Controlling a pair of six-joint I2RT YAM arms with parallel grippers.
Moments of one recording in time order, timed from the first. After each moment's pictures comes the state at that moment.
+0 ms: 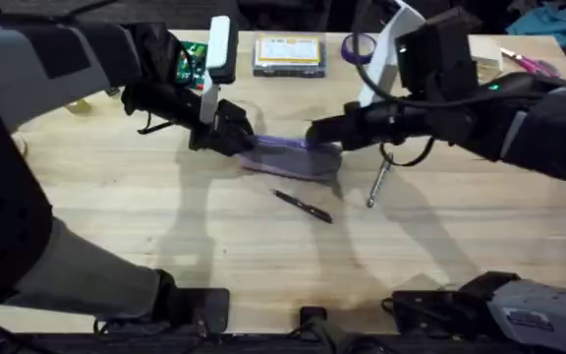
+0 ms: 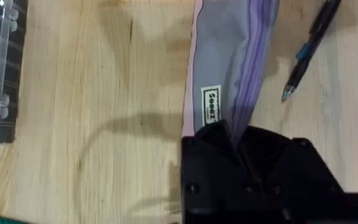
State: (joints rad) left arm 0.01 1.70 1.11 -0.92 0.79 1.55; right arm 0.43 1.38 0.89 -0.35 -0.54 0.25
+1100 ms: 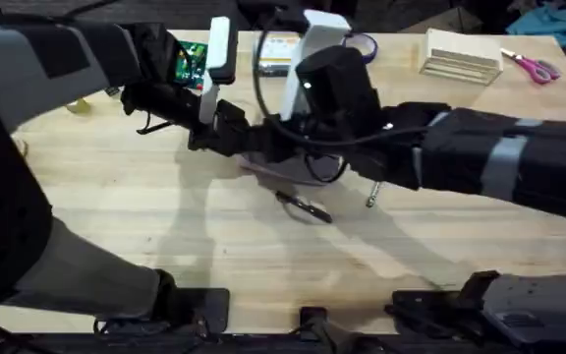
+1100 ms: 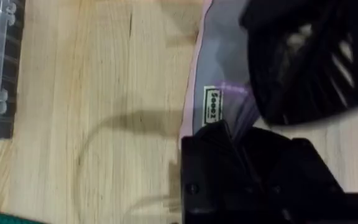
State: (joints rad) left arm 0.02 1.70 1.11 -0.92 0.77 1.55; right arm 0.79 1.56 0.93 0.01 -0.22 0.45
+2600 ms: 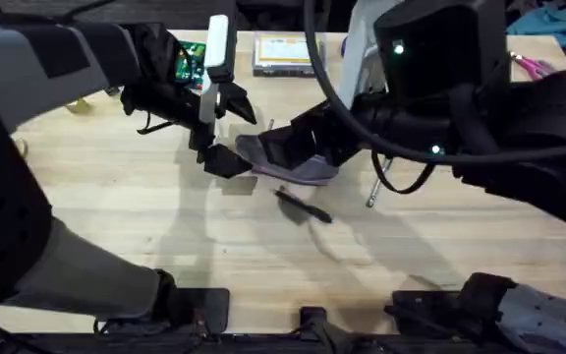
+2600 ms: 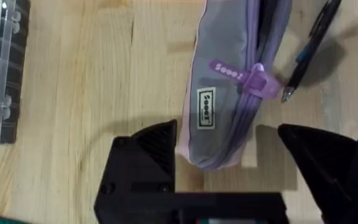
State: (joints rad) left arm 0.02 1.70 1.11 -0.92 0.79 1.55; right arm 0.81 1.19 1.02 -0.49 0.03 0.21
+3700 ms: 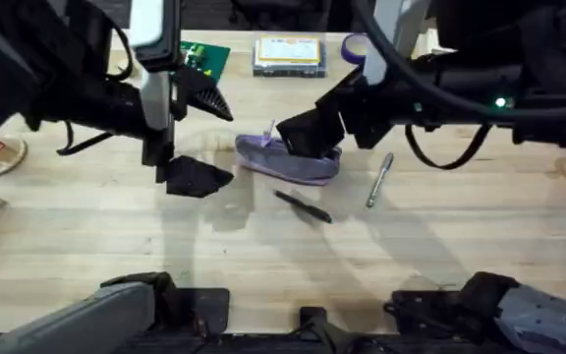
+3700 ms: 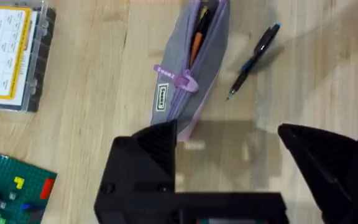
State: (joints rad) left arm 0.12 1.30 1.11 -1.26 0.80 1.55; right arm 0.70 1.19 1.18 -0.70 -0.13 0.04
